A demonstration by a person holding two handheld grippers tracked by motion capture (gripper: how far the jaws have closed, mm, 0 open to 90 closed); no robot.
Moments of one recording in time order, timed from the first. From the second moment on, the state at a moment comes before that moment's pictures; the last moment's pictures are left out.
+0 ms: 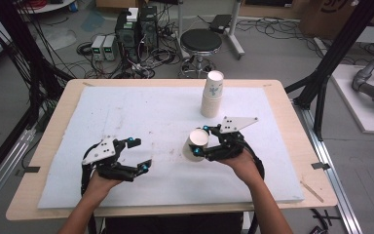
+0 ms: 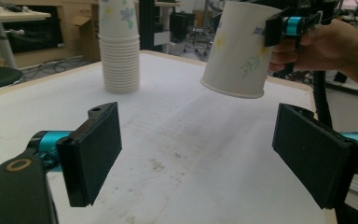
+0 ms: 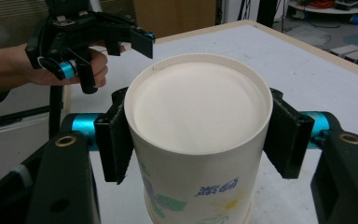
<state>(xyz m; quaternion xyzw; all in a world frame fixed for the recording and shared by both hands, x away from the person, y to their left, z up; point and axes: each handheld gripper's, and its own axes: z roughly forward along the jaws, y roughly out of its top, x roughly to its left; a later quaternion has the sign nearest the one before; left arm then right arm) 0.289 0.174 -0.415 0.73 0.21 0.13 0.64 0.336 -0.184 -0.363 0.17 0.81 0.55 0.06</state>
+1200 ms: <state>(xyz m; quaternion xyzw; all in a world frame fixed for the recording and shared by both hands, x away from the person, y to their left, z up) 0.321 0.082 -0.413 0.77 0.12 0.05 0.62 0.331 -0.174 -0.368 0.15 0.82 0.56 0.02</state>
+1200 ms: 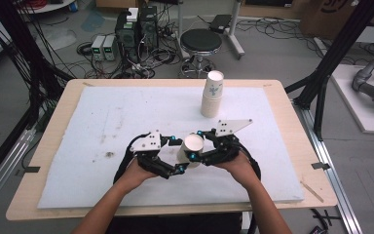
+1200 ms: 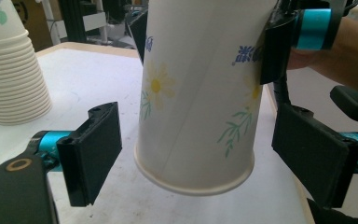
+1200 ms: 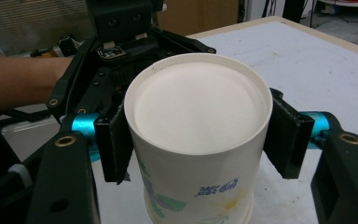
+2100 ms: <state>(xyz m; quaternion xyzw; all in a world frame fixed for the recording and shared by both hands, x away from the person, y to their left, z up) 0.322 0.076 -0.409 0.79 0.10 0.04 0.60 0.331 -0.175 -0.372 0.17 0.80 0.58 -0.01</state>
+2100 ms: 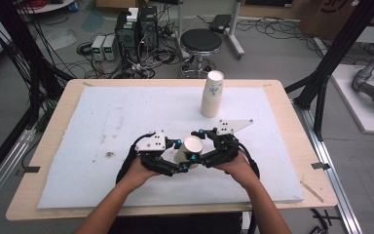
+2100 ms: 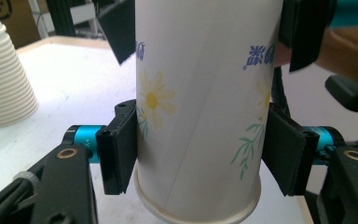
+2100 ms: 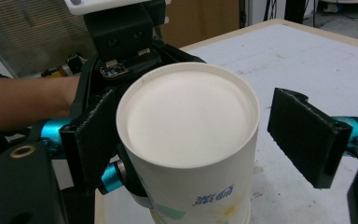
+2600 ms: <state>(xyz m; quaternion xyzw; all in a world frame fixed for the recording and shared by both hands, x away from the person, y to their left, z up) 0.325 0.088 -0.393 0.84 0.12 0.03 0.53 0.328 -0.181 -0.361 0.15 0.80 0.59 0.01</state>
